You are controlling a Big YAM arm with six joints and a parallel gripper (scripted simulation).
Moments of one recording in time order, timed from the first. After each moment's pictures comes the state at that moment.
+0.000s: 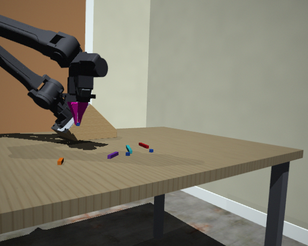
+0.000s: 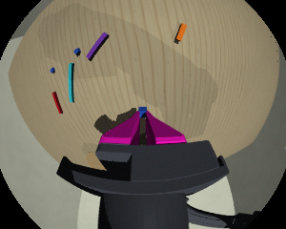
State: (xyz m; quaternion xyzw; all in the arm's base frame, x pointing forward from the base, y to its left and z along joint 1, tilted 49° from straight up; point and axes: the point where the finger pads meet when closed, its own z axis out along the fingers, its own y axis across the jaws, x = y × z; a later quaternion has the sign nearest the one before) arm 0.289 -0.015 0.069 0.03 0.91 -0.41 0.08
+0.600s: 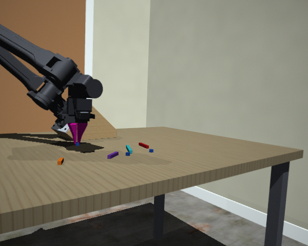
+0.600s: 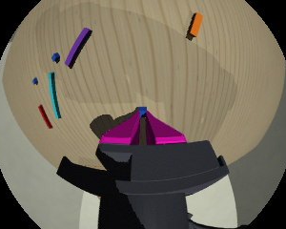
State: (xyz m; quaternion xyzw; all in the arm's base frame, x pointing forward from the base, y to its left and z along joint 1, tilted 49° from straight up) arm 0.297 -0.064 0.028 0.03 0.91 -0.41 0.08
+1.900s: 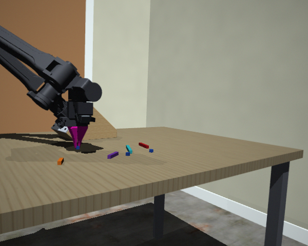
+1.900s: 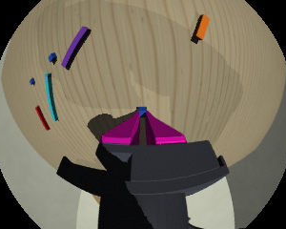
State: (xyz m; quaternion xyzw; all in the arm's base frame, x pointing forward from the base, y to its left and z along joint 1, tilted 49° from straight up) arm 0.301 -0.072 0.021 0.02 0.91 -0.41 0.08
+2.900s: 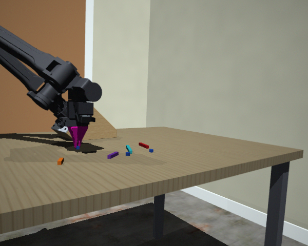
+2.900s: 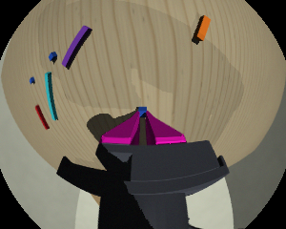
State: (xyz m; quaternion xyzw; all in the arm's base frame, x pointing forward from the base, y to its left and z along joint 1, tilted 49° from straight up) arm 0.301 -0.072 0.021 0.02 0.91 -0.41 0.07
